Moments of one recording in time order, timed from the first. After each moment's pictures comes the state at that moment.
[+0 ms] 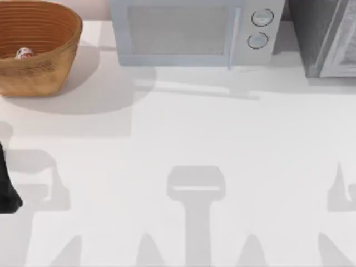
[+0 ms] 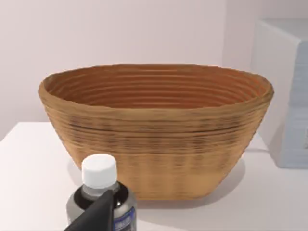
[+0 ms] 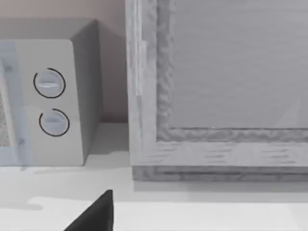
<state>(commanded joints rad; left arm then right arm) 0.00 0.00 0.00 0.00 0.00 0.00 0.00 0.00 0.00 0.00 0.00 0.00</state>
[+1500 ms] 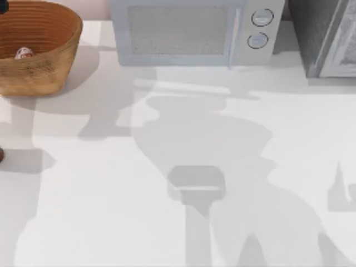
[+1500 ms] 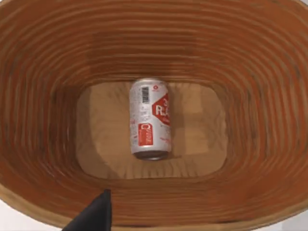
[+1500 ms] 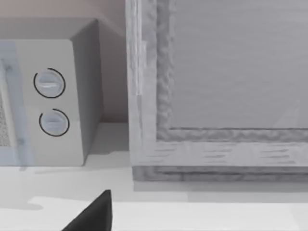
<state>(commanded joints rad) 0.13 1.77 1.67 -0.81 0.22 0.08 0.00 0.00 0.00 0.00 0.00 0.00</state>
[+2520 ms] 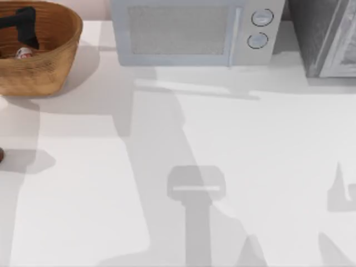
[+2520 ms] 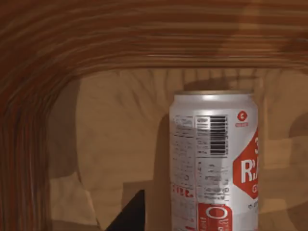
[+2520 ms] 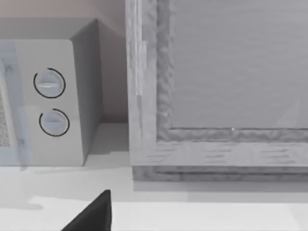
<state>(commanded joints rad) 0.14 2.48 2.33 -1.14 0.28 0.11 0.00 0.00 0.00 0.00 0.00 0.00</state>
